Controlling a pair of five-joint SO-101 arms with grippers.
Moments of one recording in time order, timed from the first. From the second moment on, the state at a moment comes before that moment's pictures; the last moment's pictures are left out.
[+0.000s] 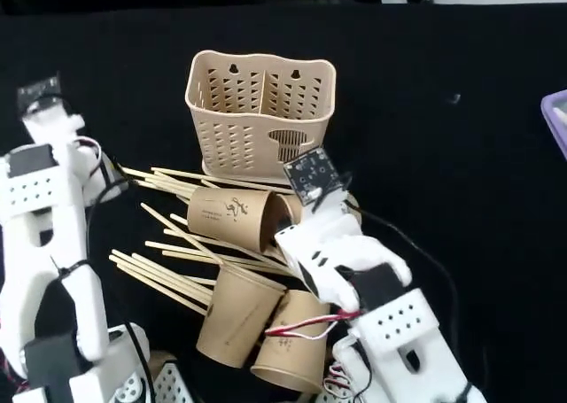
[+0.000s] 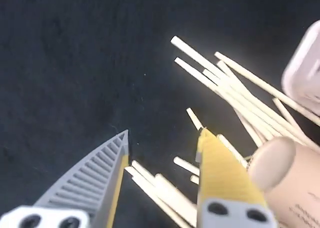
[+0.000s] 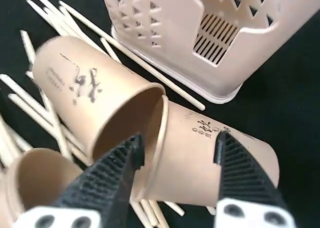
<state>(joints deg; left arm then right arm) -22.4 -21.1 27.2 70.9 2.9 -25.4 -64.3 70.3 51.0 4.8</state>
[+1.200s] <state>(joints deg) -22.8 -21.6 53.4 43.6 10.4 2.0 -59.0 19.0 71.4 10.2</state>
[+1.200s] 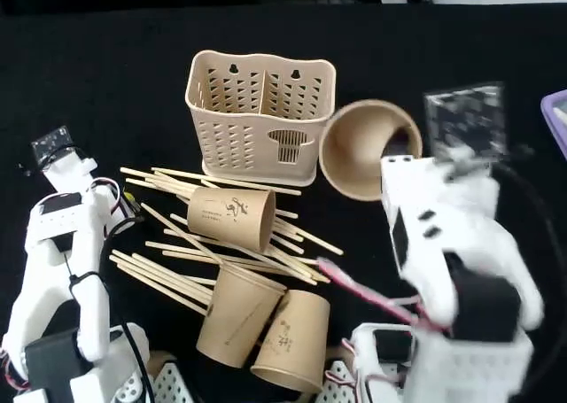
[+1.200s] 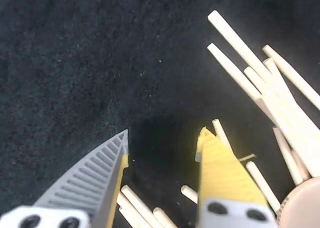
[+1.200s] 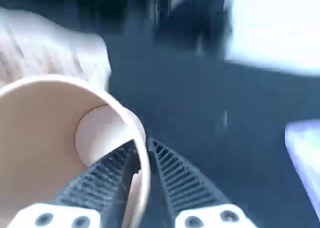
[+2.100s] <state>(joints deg) -22.8 -21.6 58.9 32.3 10.4 -12.3 -17.3 -11.3 72.6 -2.5</state>
